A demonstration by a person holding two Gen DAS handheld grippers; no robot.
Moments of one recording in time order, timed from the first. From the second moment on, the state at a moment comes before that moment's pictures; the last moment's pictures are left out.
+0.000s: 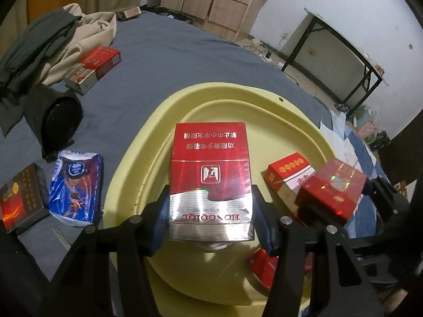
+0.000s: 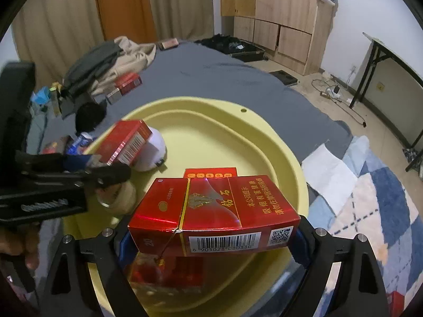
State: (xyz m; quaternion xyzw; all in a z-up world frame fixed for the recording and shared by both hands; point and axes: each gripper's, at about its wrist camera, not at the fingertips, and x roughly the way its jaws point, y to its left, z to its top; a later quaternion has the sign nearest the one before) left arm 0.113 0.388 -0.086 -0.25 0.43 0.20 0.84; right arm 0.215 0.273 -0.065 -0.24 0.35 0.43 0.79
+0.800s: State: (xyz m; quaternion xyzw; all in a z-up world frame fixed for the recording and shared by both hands) left arm 0.107 0.182 0.024 -0.18 0.38 0.05 0.91; right arm 0.085 -0.008 0.019 -0.12 0.28 0.35 0.88
